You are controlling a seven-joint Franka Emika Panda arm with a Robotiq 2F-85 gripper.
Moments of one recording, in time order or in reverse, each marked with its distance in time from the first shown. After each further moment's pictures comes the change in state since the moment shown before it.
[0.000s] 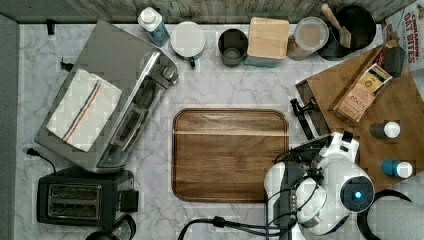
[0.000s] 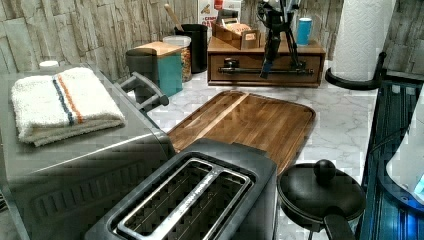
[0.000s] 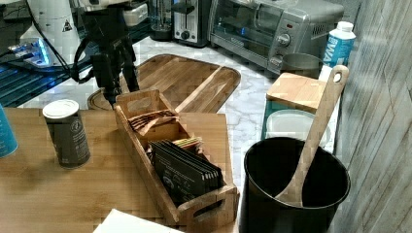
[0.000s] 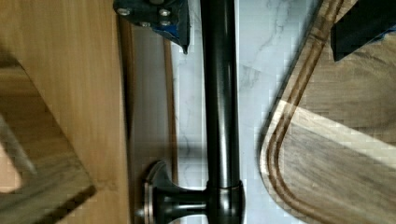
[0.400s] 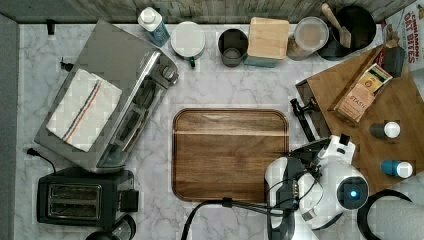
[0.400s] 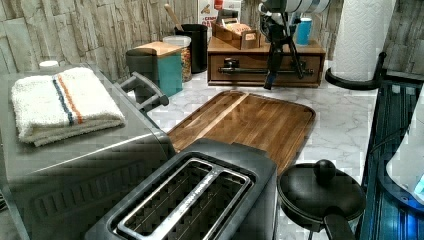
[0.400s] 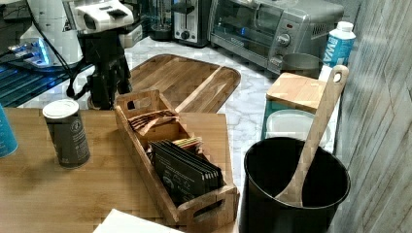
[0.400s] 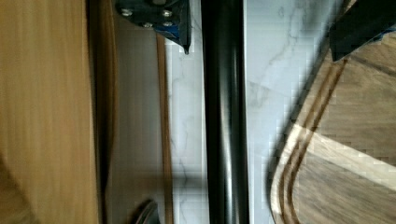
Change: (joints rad) arm -0.001 0.100 -0.001 -0.002 0.118 0.073 -0.096
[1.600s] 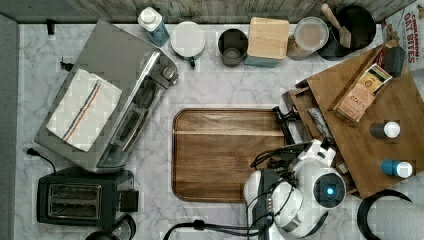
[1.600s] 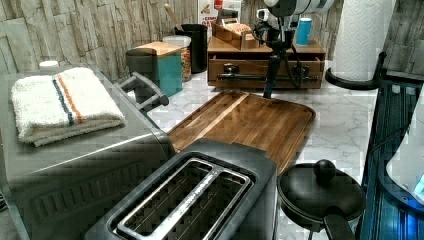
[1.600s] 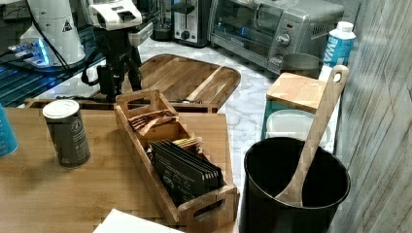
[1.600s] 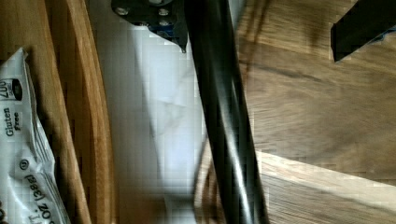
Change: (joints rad) arm 0.109 -0.106 -0.028 -0.107 -0.170 -0.079 0.406
